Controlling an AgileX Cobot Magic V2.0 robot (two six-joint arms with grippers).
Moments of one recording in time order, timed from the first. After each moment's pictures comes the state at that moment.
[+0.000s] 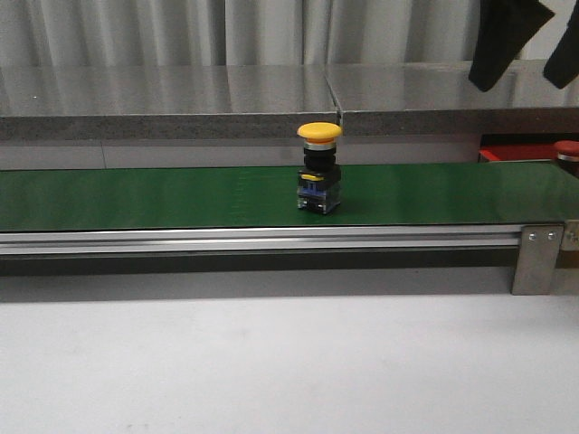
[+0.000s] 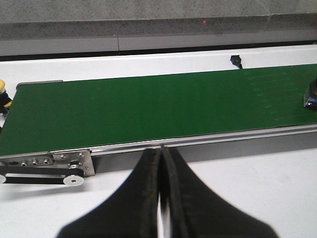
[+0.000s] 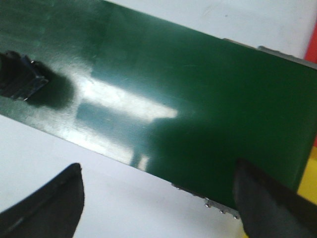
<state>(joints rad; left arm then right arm) -0.14 0.40 -0.55 -0.07 0.64 0.02 0.13 1.57 -1.38 0.17 0.97 -0.21</state>
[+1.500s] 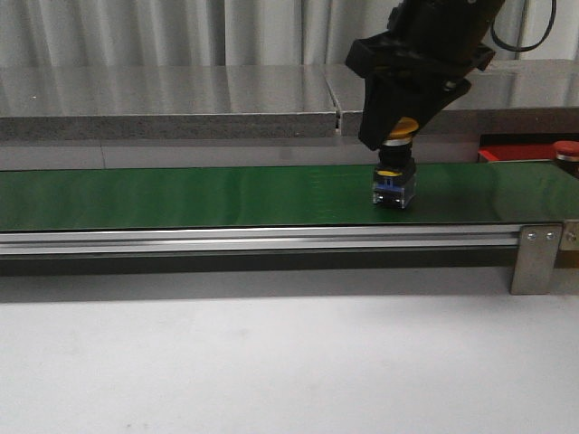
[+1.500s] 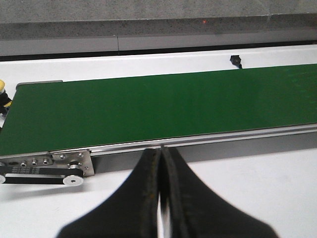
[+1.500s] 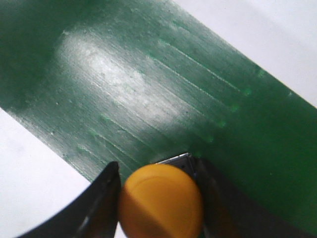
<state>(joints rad) -0.14 0.40 -0.55 -0.07 0.64 0.02 0.30 1.79 -1.49 0.26 0.86 -0.38</state>
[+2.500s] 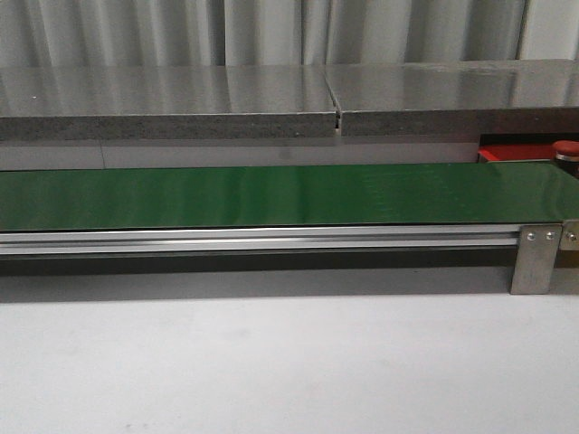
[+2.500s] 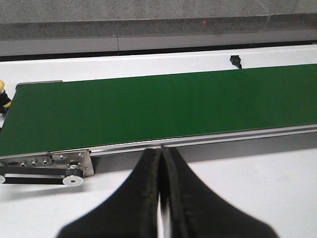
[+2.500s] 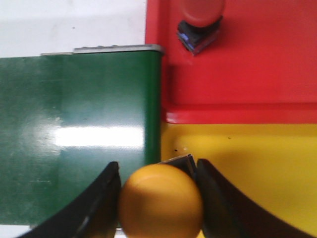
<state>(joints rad) -0.14 0.40 -0.55 -0.07 0.64 0.02 -0.26 1.61 -1.26 0.28 0.77 -0.26</state>
